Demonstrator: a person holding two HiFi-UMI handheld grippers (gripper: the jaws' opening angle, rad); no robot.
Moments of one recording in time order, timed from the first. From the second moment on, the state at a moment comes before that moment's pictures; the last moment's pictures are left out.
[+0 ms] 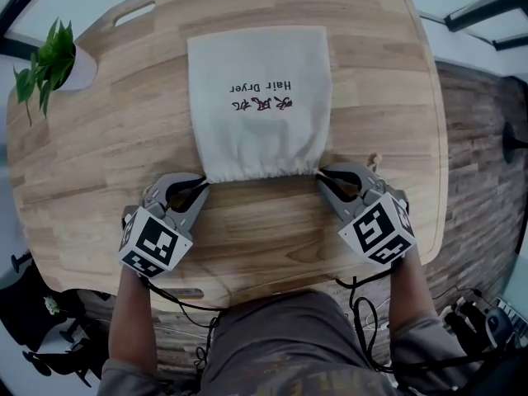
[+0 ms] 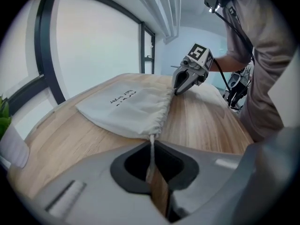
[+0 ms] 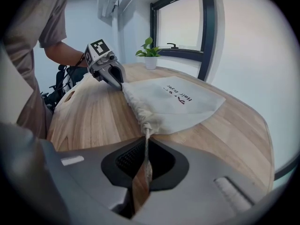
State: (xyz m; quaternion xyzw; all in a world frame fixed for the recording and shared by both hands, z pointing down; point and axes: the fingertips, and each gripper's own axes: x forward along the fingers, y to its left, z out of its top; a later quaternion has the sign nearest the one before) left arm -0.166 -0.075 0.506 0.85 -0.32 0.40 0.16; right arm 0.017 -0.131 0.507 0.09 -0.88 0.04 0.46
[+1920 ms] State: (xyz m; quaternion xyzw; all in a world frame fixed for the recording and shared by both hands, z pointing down) left arm -0.256 -0.043 0.505 0.75 -0.48 0.35 0.27; right arm 0.096 -0.146 0.508 0.20 -0.85 0.11 0.47
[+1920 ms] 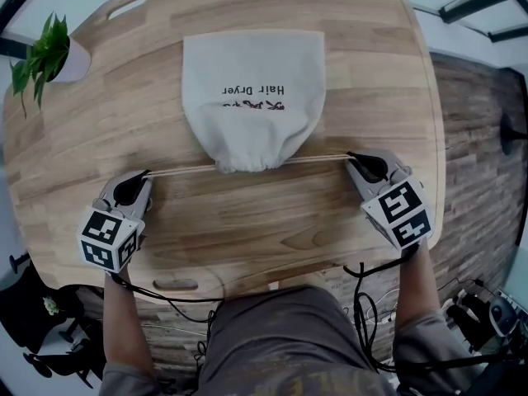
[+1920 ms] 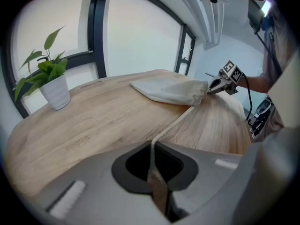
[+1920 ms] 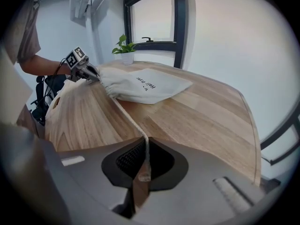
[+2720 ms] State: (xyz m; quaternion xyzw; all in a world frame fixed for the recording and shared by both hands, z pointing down) left arm -0.211 -0.020 0.478 0.78 -0.48 0.34 0.21; right arm 0.068 -0.117 0.469 0.18 -0.88 0.08 0.43
